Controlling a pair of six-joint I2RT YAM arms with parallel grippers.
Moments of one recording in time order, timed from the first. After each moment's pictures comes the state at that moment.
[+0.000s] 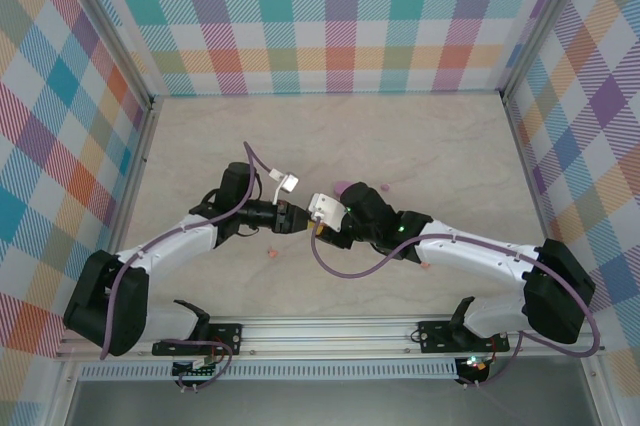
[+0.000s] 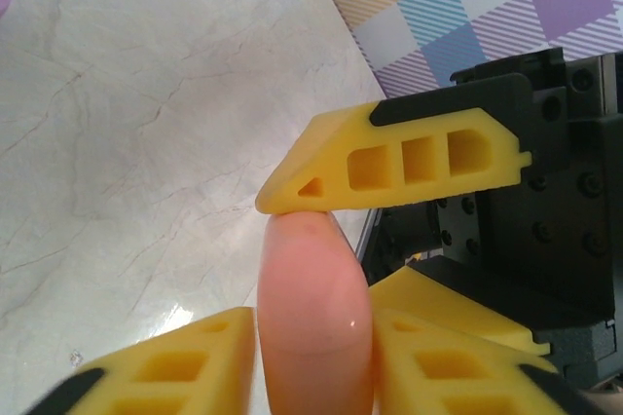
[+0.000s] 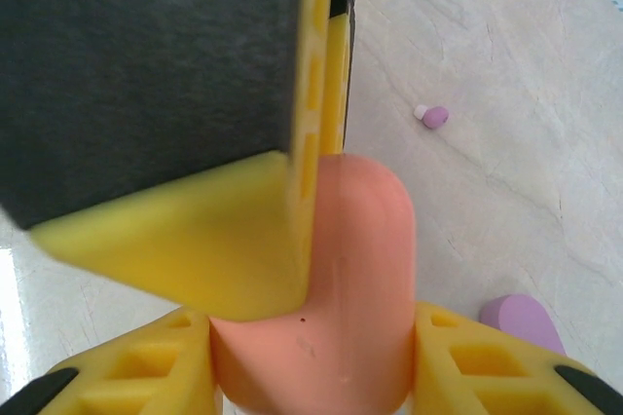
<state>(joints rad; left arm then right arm) -0.44 1.31 0.69 -0.03 0.96 -0.40 0.96 1.32 0.85 -0.18 -0.02 -0.35</state>
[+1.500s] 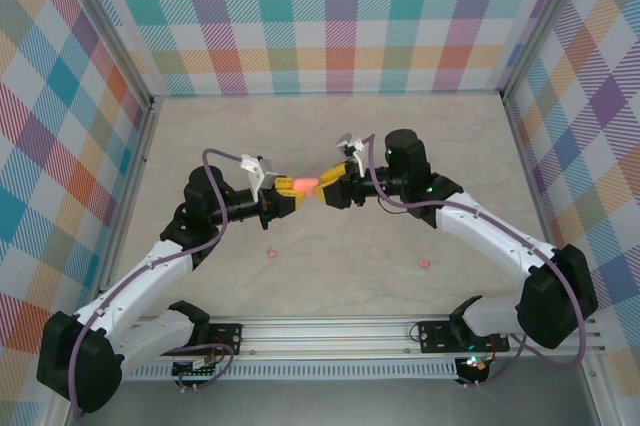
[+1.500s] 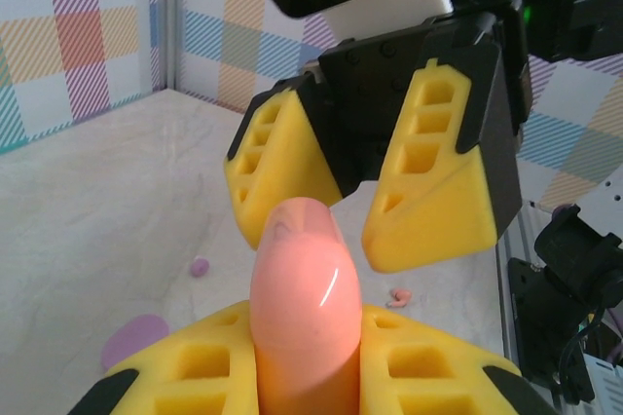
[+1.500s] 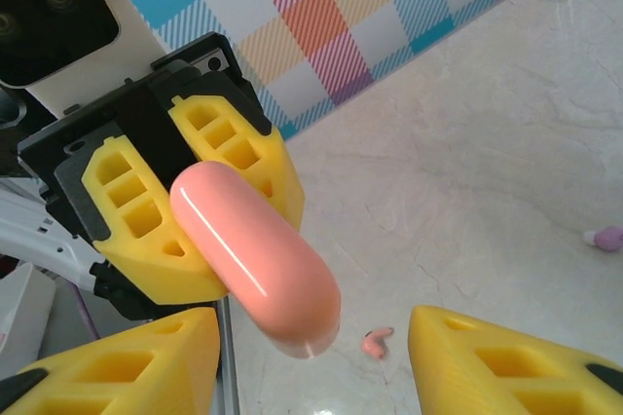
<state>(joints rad) -0.44 0.99 0.64 0.21 0.77 -0.07 0.62 1.33 0.99 -0.04 -0.80 0.22</state>
